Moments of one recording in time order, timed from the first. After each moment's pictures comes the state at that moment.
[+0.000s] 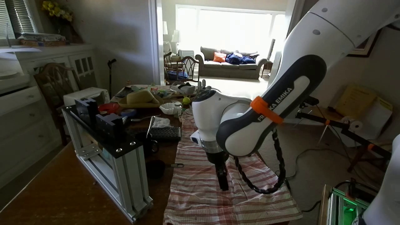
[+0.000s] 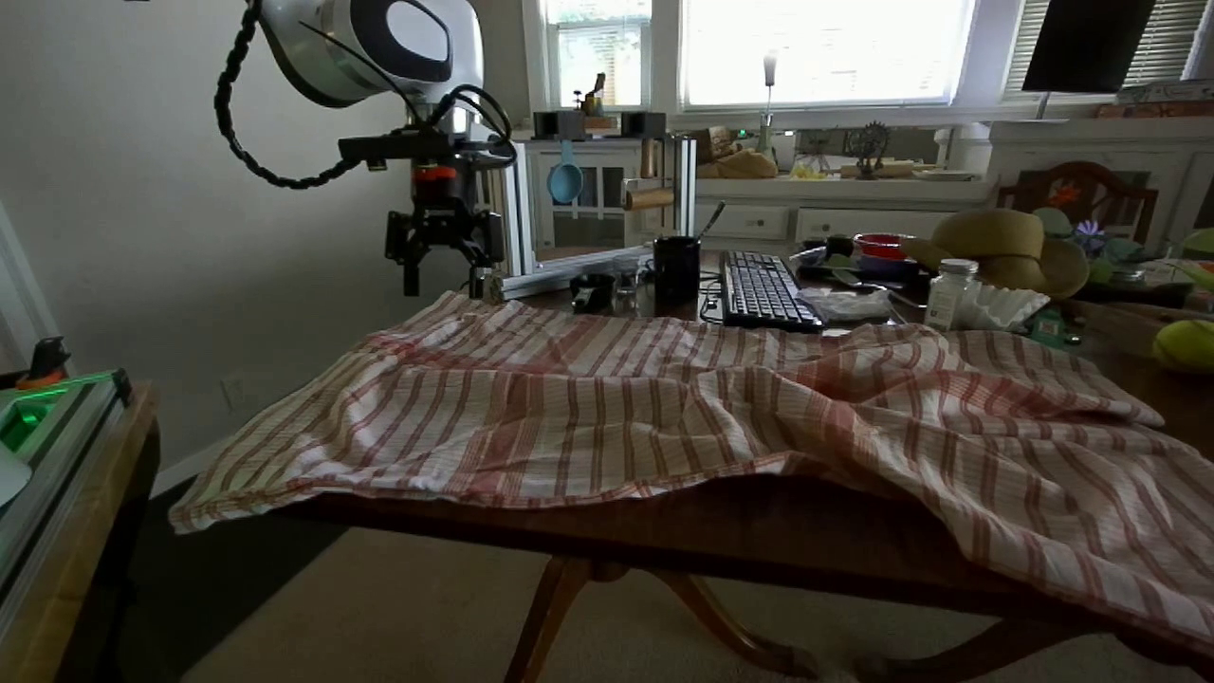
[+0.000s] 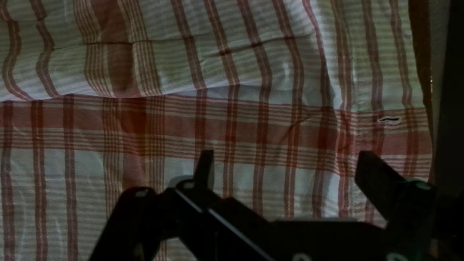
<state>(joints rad) 0.12 0.16 0.13 -2.40 -0.26 2.33 -0.26</state>
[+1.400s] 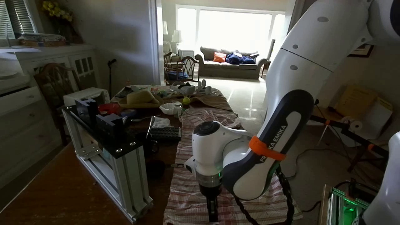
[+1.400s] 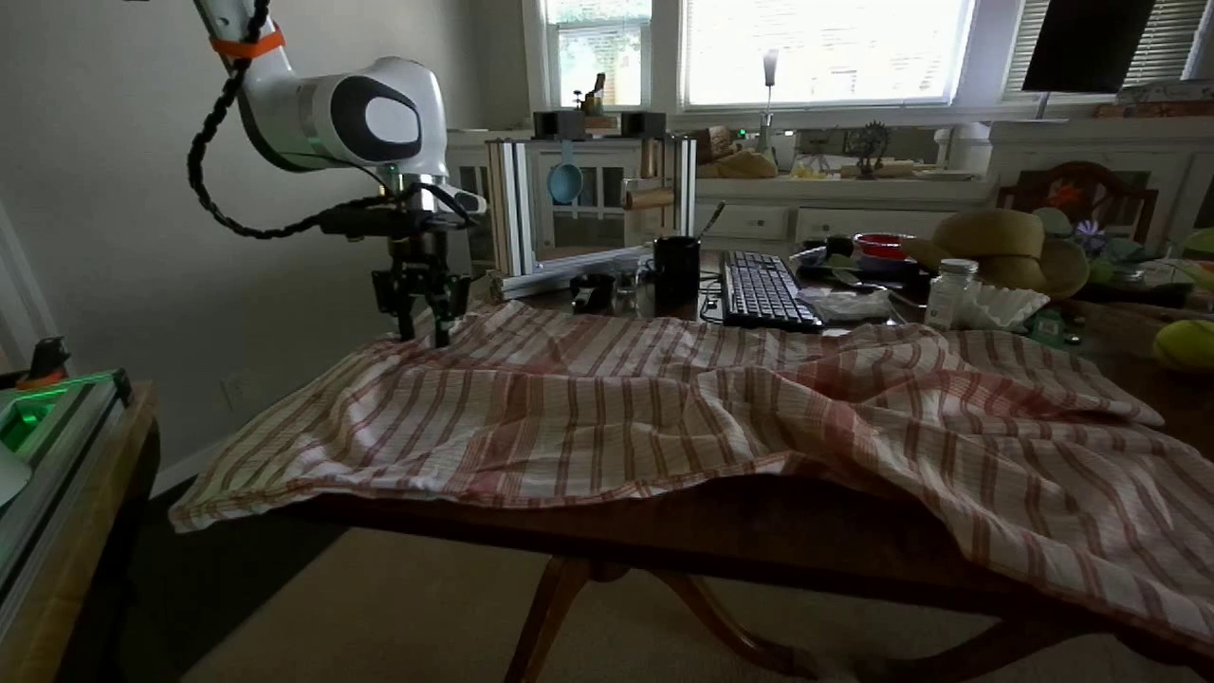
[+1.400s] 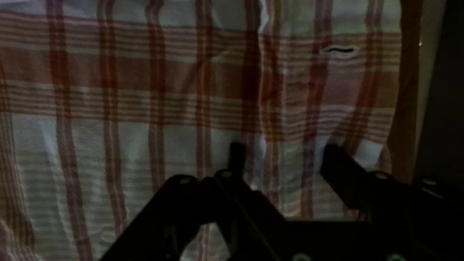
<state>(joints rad) 0.20 0.33 0.16 -2.46 -0.26 2.67 -0.13</state>
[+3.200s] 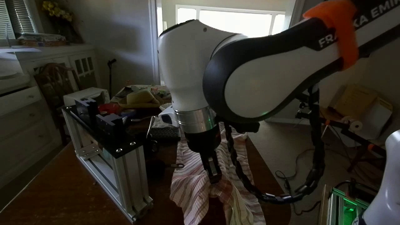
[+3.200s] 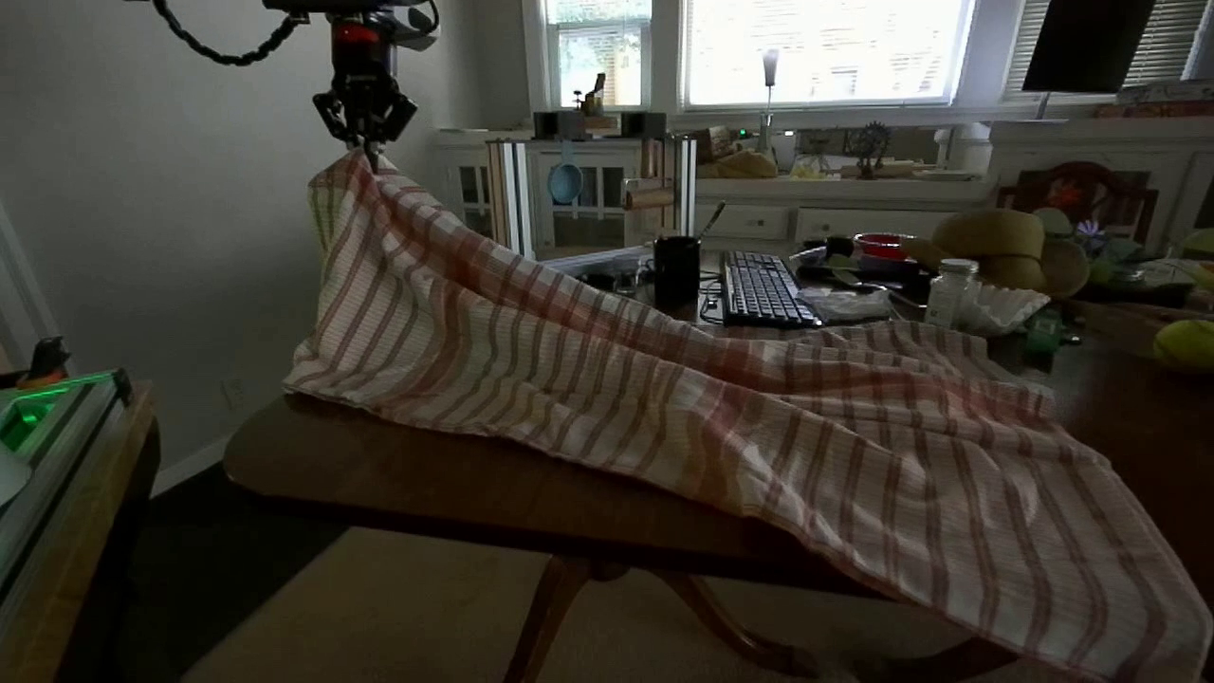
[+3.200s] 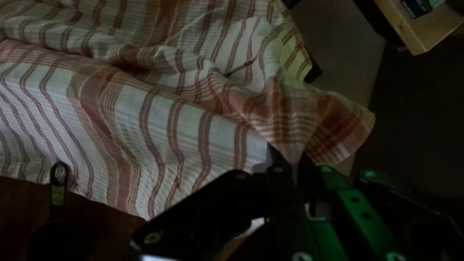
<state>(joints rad) 0.27 -0.07 0.29 -2.22 -0.07 1.91 -0.31</state>
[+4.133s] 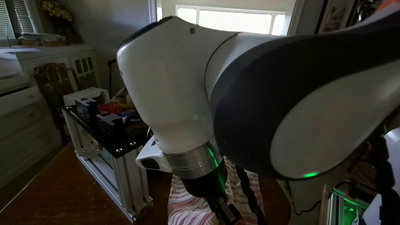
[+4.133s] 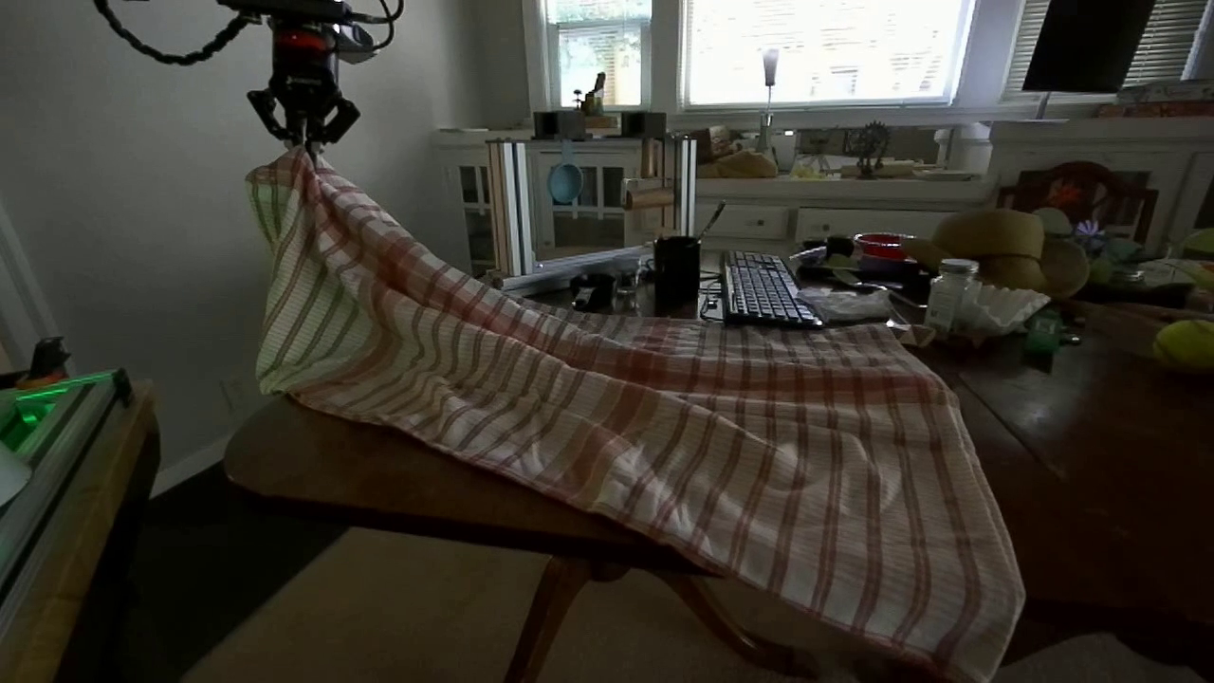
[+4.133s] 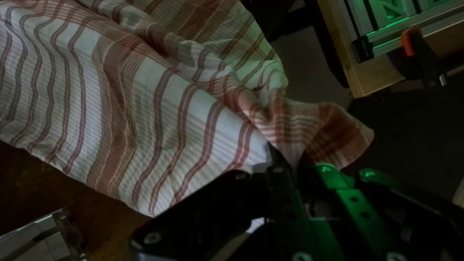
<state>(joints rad) 0.38 -0.04 0.38 -2.17 -0.05 1.81 -0.42</state>
